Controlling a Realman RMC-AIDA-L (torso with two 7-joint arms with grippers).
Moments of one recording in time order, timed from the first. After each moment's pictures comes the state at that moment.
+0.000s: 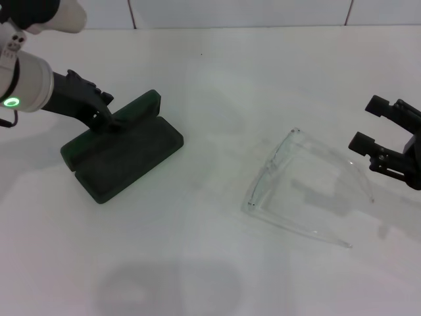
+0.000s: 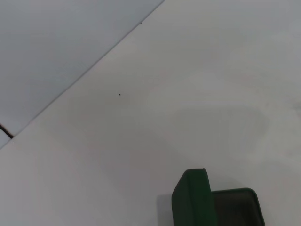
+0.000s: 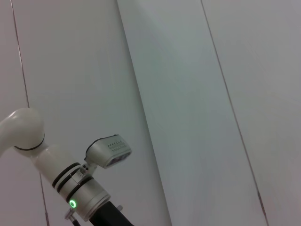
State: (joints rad) left arm -0.51 -2.09 1.24 1.40 2.58 1.38 -2.21; right arm 0.38 2.01 -0.75 -0.34 -1.49 -1.78 0.98
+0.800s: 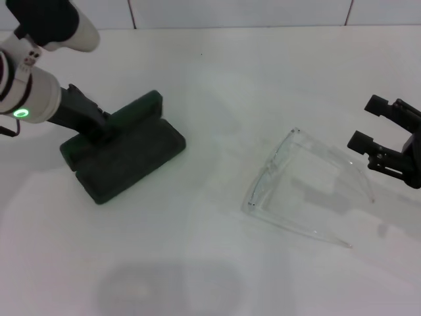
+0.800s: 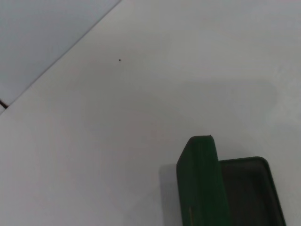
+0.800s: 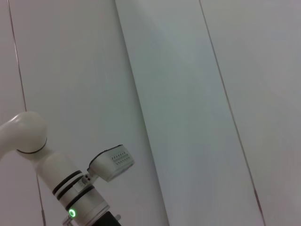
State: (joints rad) left arm -0.54 -2.09 1.28 1.33 2.66 1.35 -2.23; right arm 0.38 2.01 -0.75 -0.34 -1.49 -1.76 0.98
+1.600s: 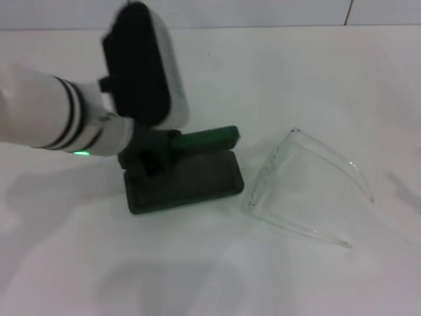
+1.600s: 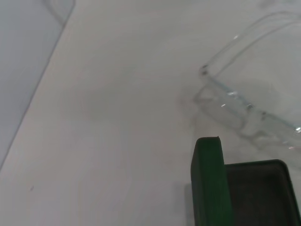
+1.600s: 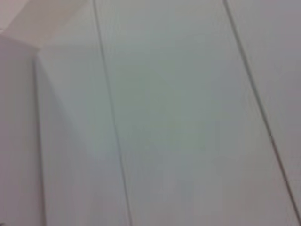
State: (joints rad) left arm -0.36 -2.09 1.71 1.67 2.64 1.29 -2.13; right arm 0.19 1.97 -0.34 -0.34 -1.49 -1.97 0.96
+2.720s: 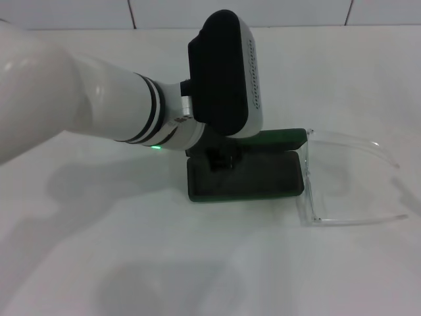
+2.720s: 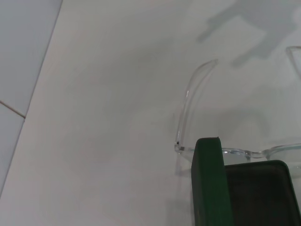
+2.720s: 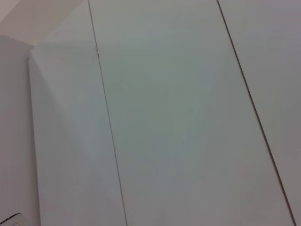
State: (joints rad) left arm -0.52 -2.09 1.86 1.48 2.55 1.08 -2.11; right arm 0.16 1.98 -0.32 -0.34 -1.50 -1.98 0.94
